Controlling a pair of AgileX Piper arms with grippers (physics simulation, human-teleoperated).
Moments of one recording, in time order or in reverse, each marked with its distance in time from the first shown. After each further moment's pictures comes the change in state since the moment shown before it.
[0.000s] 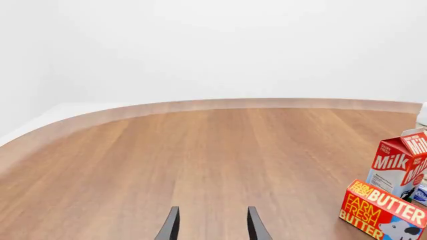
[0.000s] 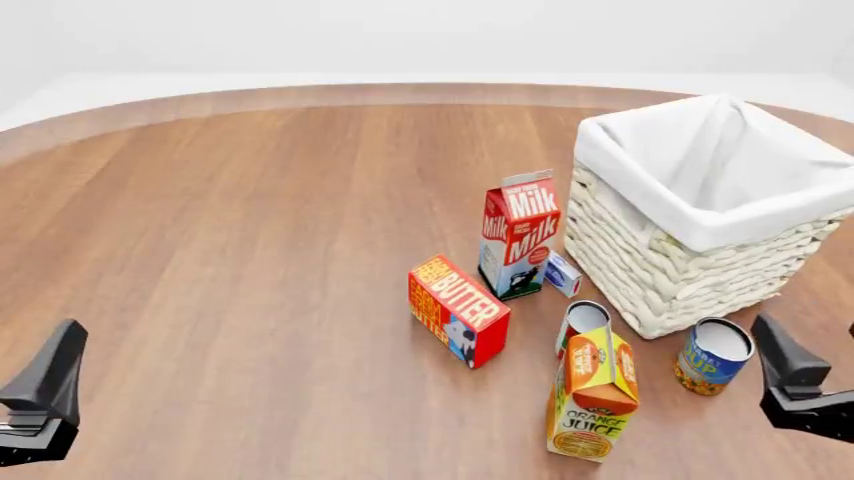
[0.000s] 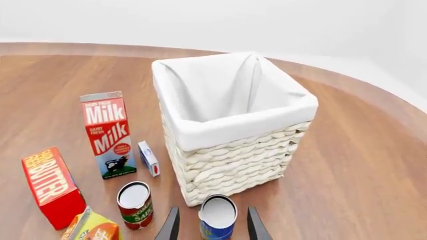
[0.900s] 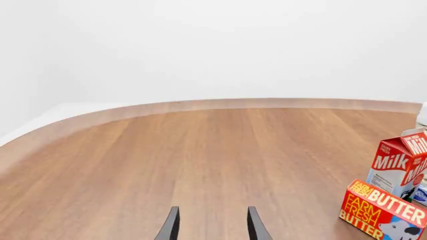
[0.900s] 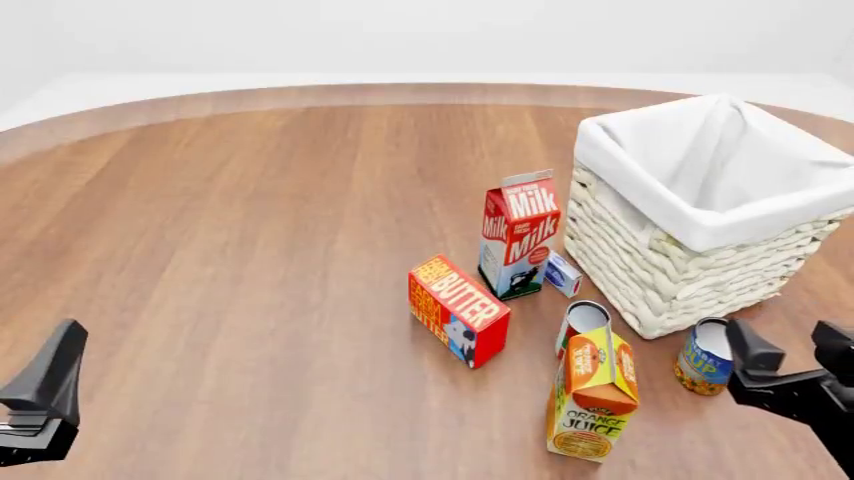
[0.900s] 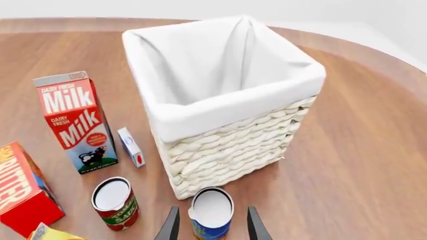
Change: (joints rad) left arm 0.000 0.000 0.000 0.000 0.000; right arm -0.054 0.439 0.087 -0.423 0.026
